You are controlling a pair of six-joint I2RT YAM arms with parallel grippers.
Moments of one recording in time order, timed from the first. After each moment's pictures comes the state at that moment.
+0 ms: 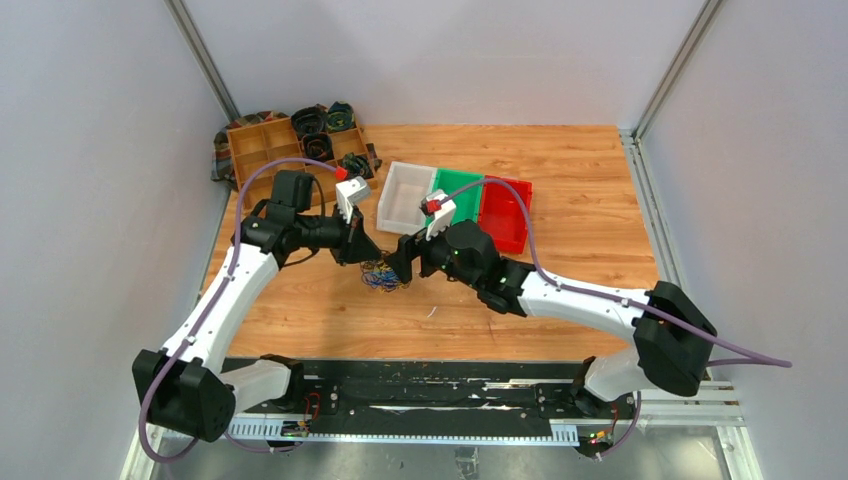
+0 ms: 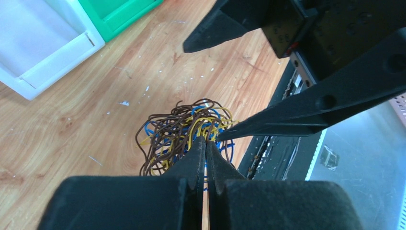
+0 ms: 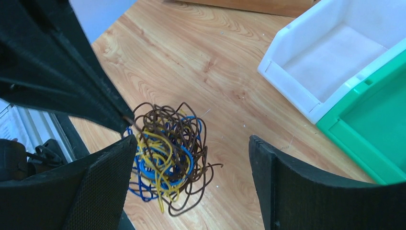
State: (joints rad) left arm -0.25 1.15 1.04 -0.69 0.86 0.22; right arm 1.00 1.43 0.89 0.29 0.09 0.31
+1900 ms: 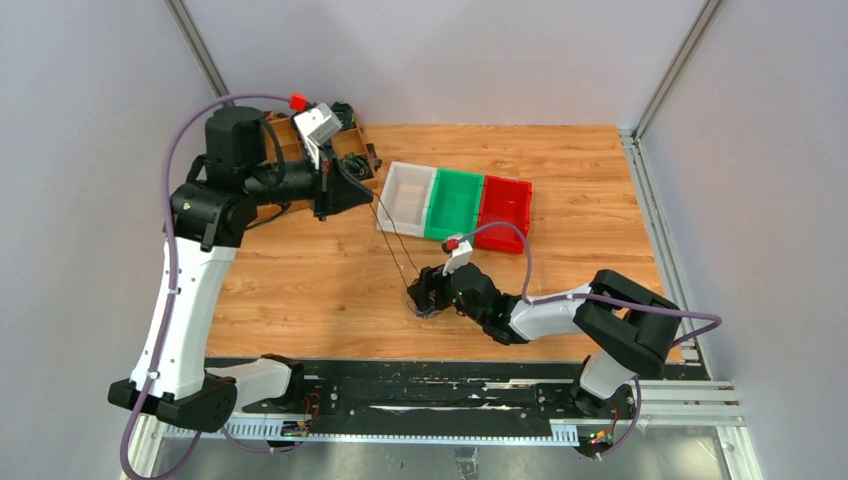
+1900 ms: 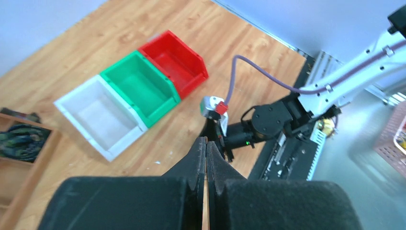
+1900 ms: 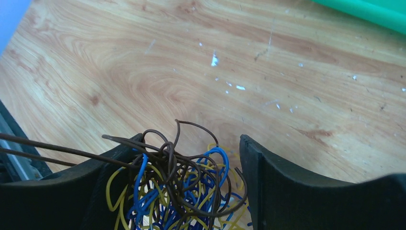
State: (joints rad) left arm -0.27 1.20 1.75 -0.95 0.82 0.10; right arm 1.01 1.61 0.52 0.69 0.22 0.52
